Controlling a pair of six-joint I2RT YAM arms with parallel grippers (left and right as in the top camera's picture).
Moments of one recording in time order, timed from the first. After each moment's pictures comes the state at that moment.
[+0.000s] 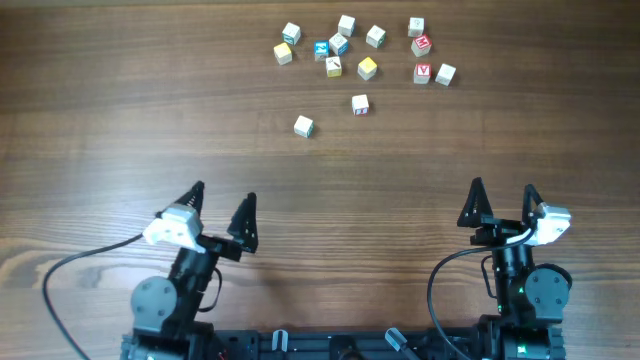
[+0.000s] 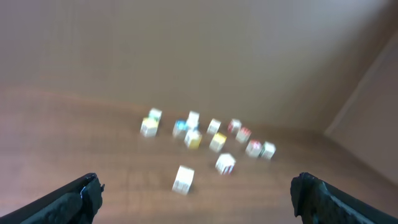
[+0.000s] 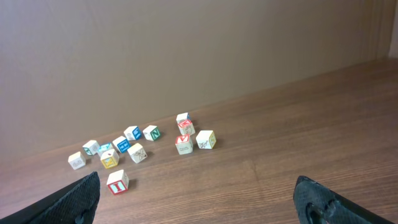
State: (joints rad) left arm -0.17 0.08 0.15 -0.03 0.15 -0.34; right arm -0.07 0.01 0.01 0.00 -0.04 0.28
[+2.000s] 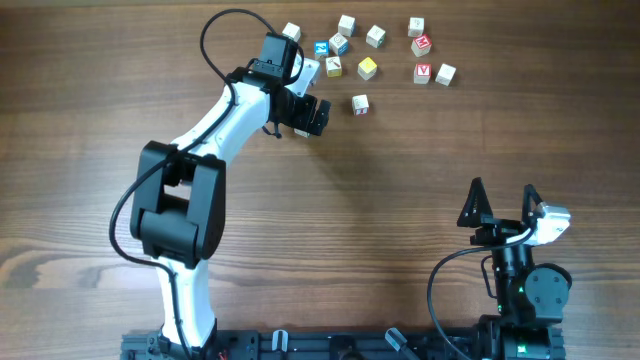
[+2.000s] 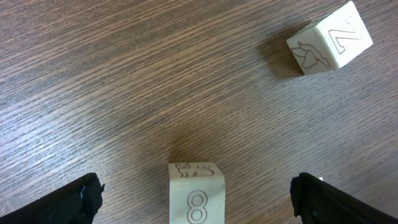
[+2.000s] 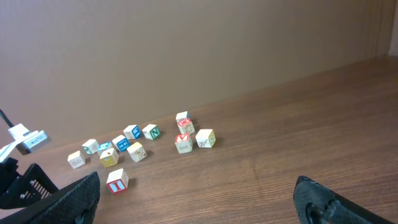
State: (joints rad) left arm -0.33 2.12 1.56 -0.61 0.21 0.04; right arm -0.07 0.02 0.01 0.00 -0.04 0.28
